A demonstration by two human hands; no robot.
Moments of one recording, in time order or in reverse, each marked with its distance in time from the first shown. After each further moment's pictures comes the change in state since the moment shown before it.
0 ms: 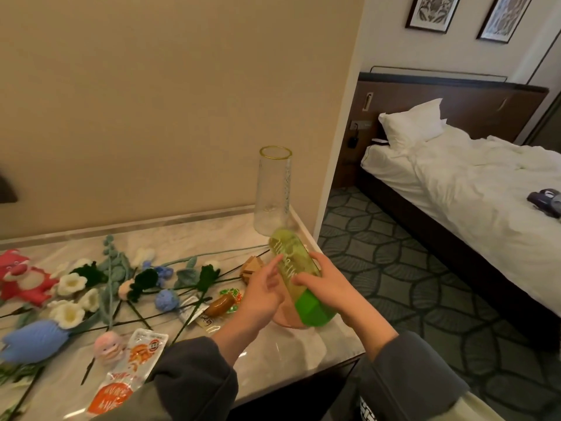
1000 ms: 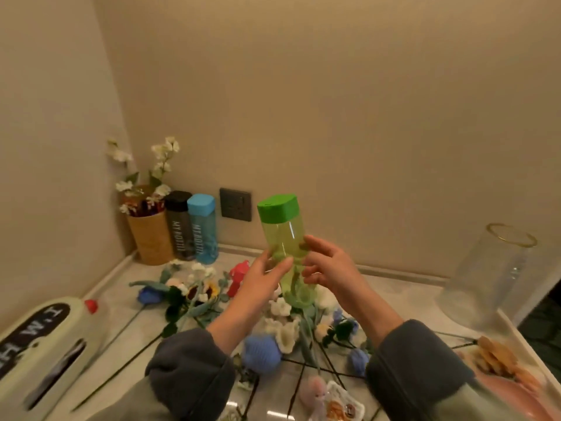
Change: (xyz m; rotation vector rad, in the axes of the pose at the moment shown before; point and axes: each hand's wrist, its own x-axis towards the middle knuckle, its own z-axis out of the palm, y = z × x) left_hand -0.057 0.010 -0.341 -0.157 0.496 0.162; right_hand 0.041 -0.240 0.283 0.420 -0.482 -0.240
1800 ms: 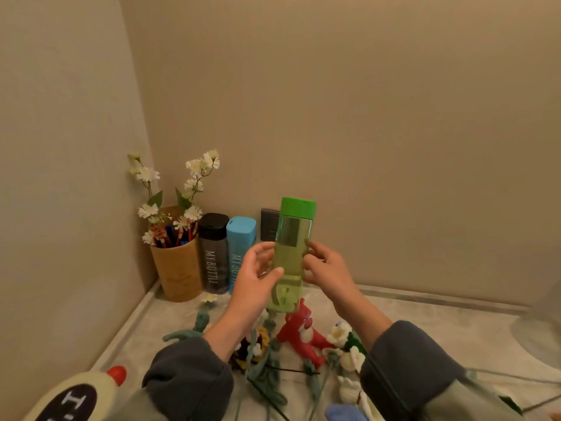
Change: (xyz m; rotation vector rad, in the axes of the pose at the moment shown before) left_hand 0.103 -0.018 -0.152 -0.069 0.068 0.109; right_hand 0.129 0.015 0.133 -0.195 0.091 -0.115
